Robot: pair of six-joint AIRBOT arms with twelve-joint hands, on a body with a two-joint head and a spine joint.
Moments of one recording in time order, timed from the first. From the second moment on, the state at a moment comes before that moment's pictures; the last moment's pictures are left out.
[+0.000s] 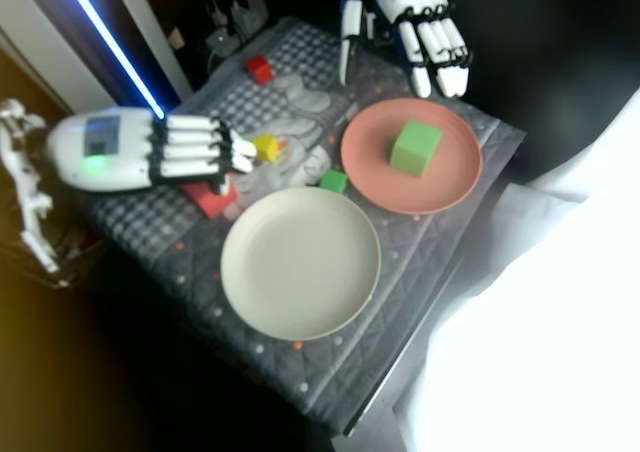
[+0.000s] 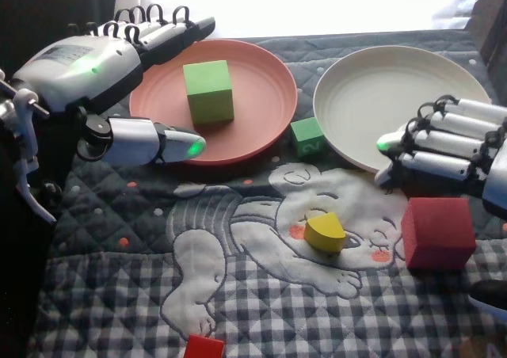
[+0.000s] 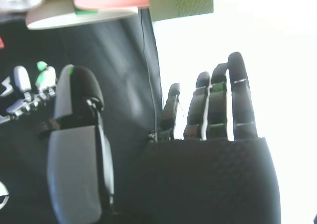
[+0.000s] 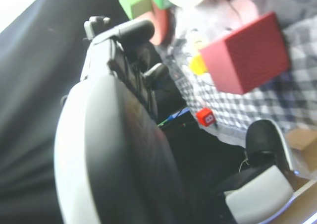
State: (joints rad) left arm 0.75 -0.99 1.12 -0.21 -0.66 0.40; right arm -0.88 -0.81 0.89 2.98 -0.93 2.21
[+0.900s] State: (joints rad) left arm 0.78 -0.99 1.11 -0.22 -0.69 0.40; right arm -0.86 -0.85 0.92 2.99 -0.87 2.21
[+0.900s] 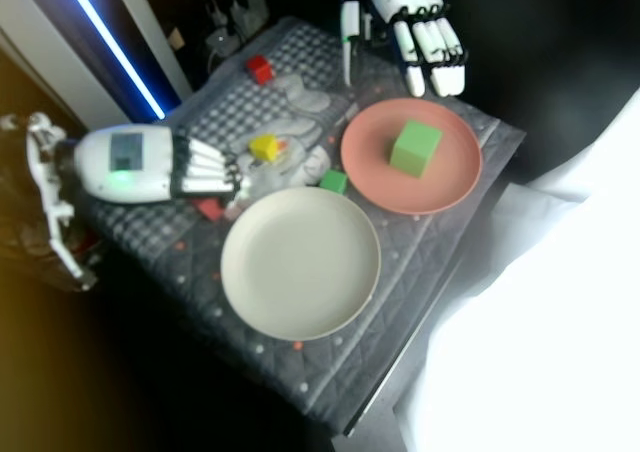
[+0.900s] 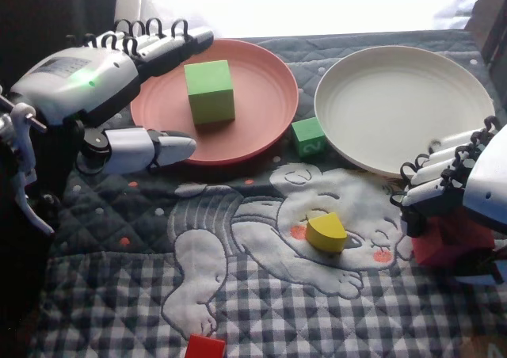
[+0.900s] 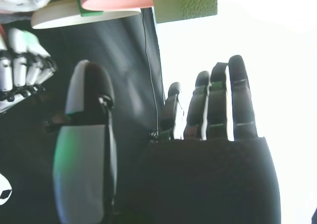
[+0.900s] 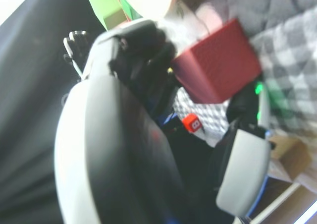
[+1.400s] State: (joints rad) left arm 0.80 -0.98 1.11 -0.25 -0.72 0.40; right arm -0.82 -0.76 0.87 2.98 -1.00 2.21
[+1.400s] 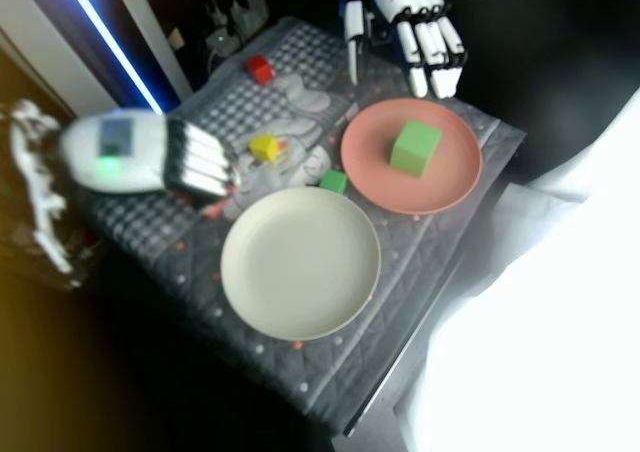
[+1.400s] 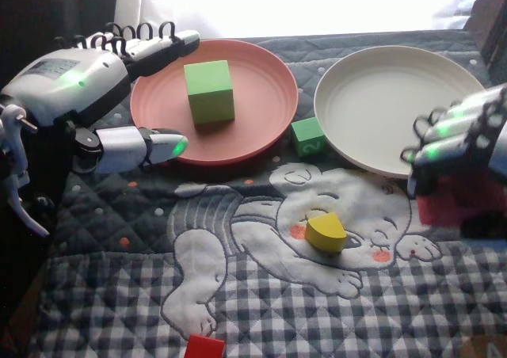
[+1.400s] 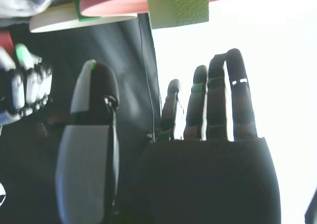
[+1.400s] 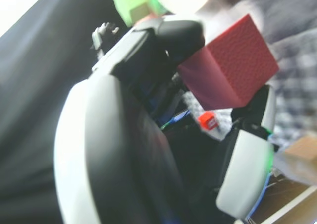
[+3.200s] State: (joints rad) left arm 0.85 -0.89 0.98 -0.13 -1.01 0.40; right arm -0.54 -1.08 1.28 2.99 -0.59 2.21
